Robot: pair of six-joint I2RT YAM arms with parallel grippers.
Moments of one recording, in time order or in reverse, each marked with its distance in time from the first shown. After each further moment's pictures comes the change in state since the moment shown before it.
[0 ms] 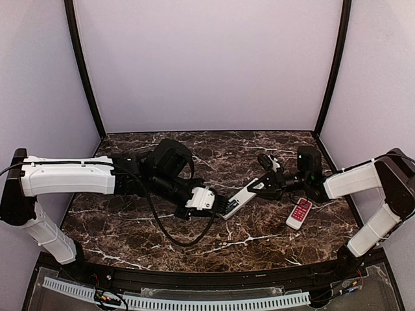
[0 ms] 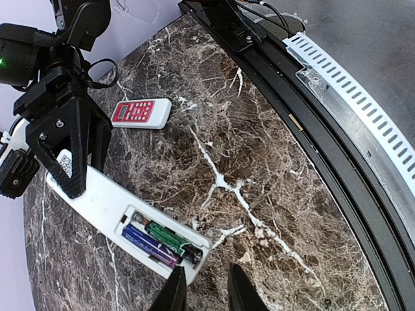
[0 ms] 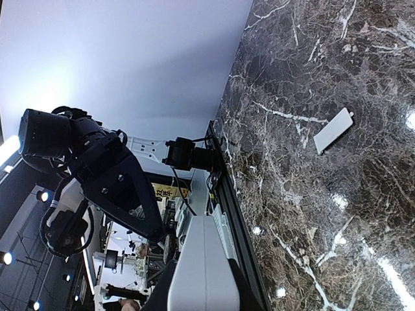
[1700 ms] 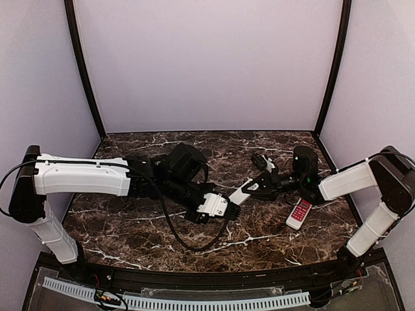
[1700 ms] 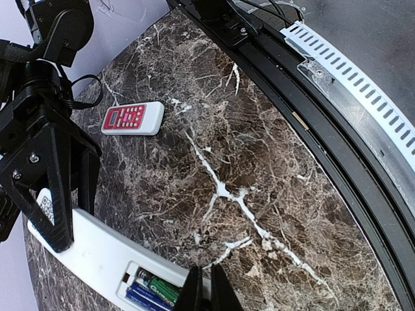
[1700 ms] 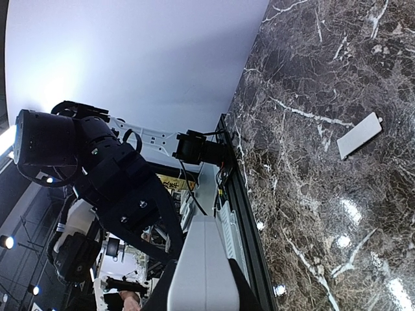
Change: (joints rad) left arm -0.037 0.109 0.072 -0.004 -0.055 0.039; right arm 0.065 0.042 0.011 0.137 -0.003 0.070
